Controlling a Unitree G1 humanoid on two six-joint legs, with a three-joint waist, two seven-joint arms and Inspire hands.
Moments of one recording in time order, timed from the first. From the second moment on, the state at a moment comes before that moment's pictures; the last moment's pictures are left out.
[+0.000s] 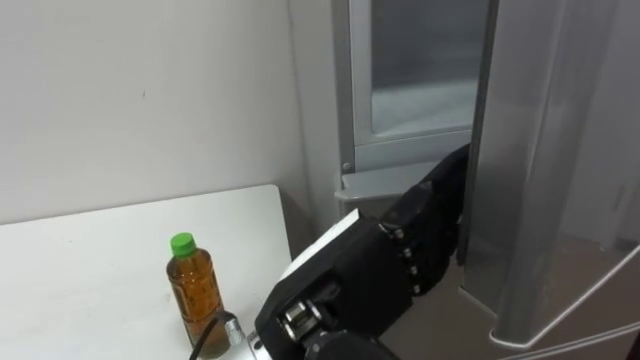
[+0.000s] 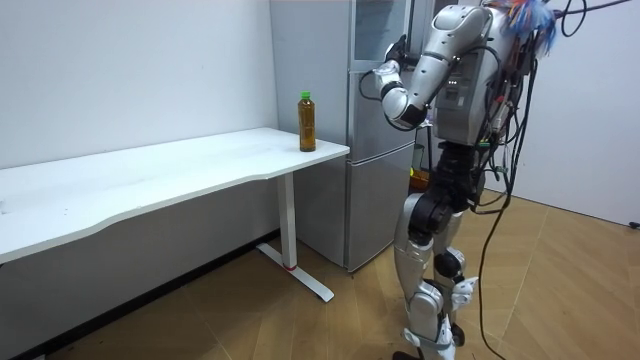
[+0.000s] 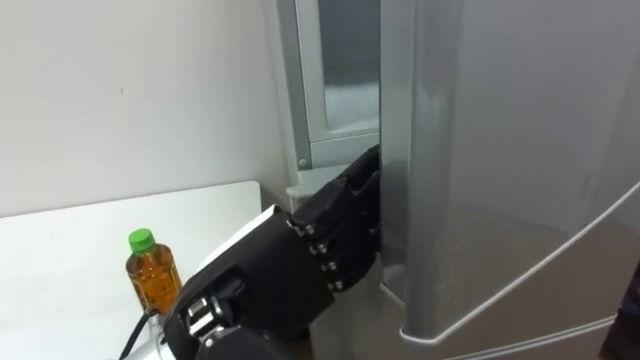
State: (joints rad) left arm -0.20 0.27 -0.35 -0.41 -0.67 0.11 -0.45; right arm 0.03 -0.27 0.10 1.24 0.43 0.03 0.18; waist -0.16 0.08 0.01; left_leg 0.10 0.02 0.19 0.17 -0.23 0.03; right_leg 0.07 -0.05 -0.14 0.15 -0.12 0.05
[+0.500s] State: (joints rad) left arm -0.20 0.27 -0.38 -0.41 -0.67 0.11 -0.48; right arm 0.03 -0.27 0.10 1.24 0.42 0.03 0.18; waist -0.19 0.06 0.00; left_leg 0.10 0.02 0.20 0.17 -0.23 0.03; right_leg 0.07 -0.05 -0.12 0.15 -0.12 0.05
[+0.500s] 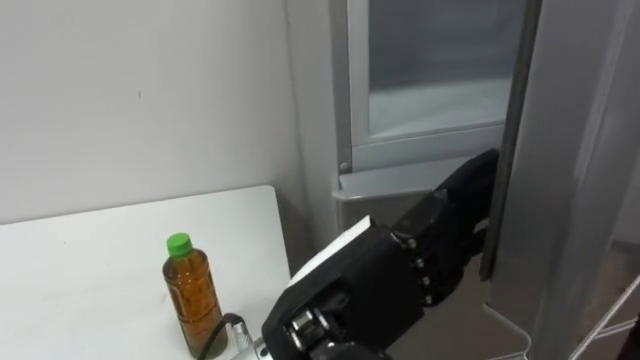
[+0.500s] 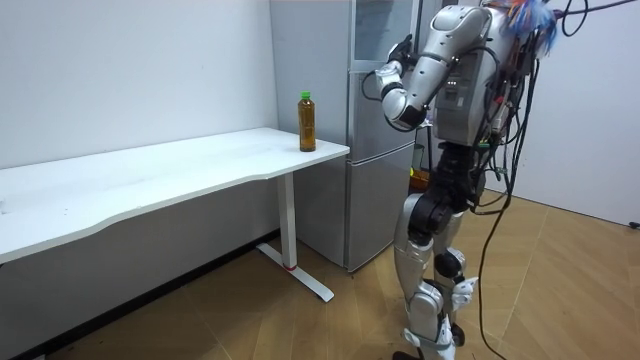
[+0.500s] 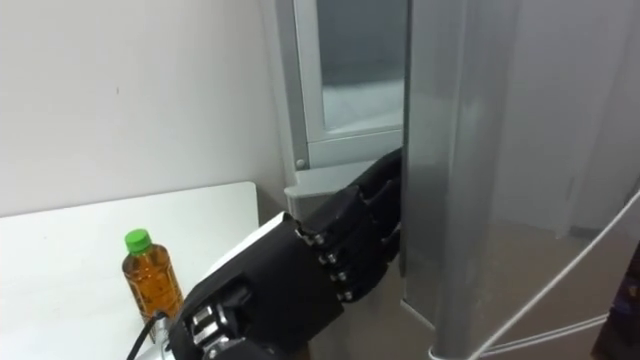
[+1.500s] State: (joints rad) left arm -0.19 0.22 -0.63 -0.34 -0.60 0.20 -0.53; right arm -0.03 -0.25 0.22 1.20 0.43 0.02 0.12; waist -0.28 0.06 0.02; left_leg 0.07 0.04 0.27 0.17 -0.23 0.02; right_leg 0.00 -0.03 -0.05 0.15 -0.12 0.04
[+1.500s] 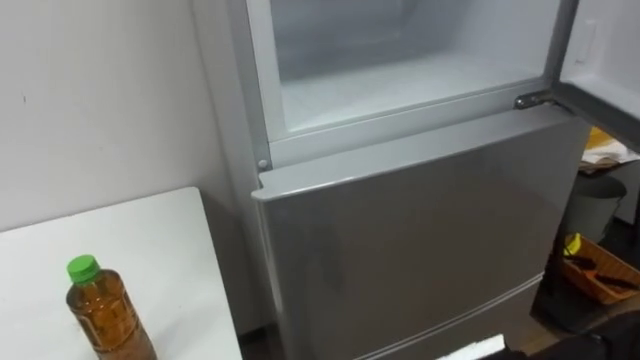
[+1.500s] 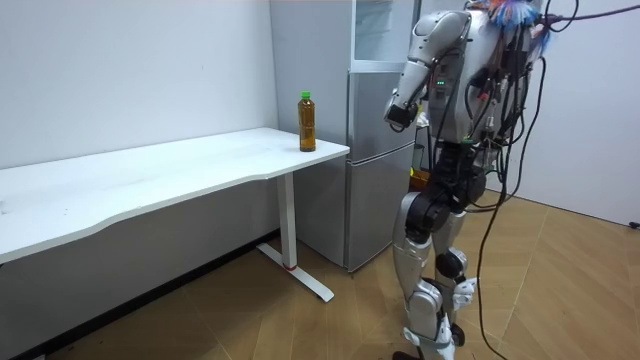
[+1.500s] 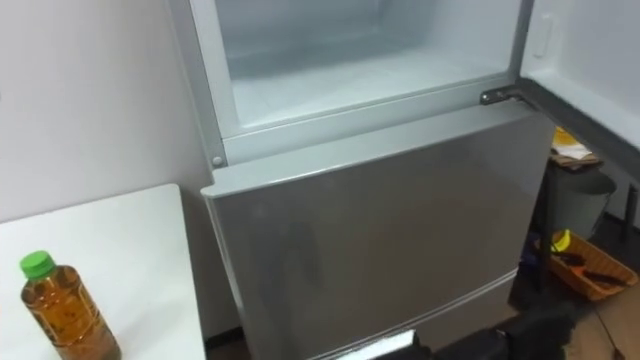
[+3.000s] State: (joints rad) left arm -0.24 0.18 -0.67 -0.23 -0.60 0.24 -0.53; right arm -0.06 -0.22 0.26 1.16 0.39 0.06 0.20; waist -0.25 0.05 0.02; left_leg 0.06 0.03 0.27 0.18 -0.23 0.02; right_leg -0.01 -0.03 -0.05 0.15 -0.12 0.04
